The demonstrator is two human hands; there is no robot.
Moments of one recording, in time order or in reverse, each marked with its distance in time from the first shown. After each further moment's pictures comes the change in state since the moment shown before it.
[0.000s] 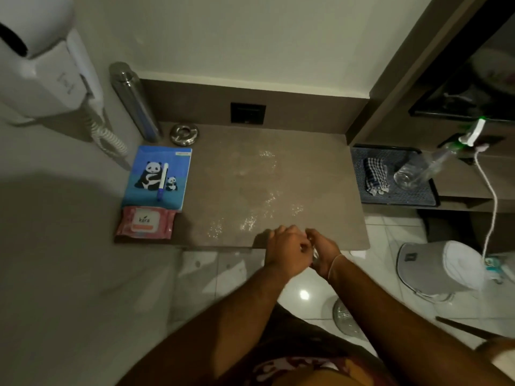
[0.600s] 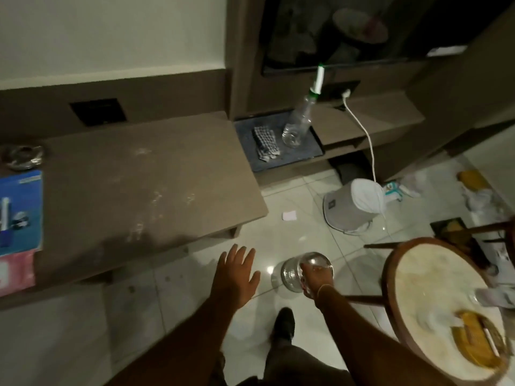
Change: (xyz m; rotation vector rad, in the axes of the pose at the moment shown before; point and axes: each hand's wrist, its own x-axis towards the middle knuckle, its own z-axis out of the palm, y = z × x) left_hand -0.054 0.060 0.149 0.369 -0.342 0.238; right_hand -0.011 0.097 -0.272 -0.028 0.434 0.061
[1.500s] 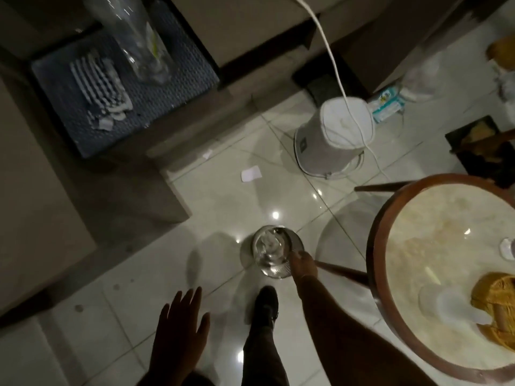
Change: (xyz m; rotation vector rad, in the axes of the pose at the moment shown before) left_hand 0.129 0.125 0.186 0.100 -0.391 -0.232; right_hand 0.349 0.046 -0.115 -0.127 -0.027 0.187
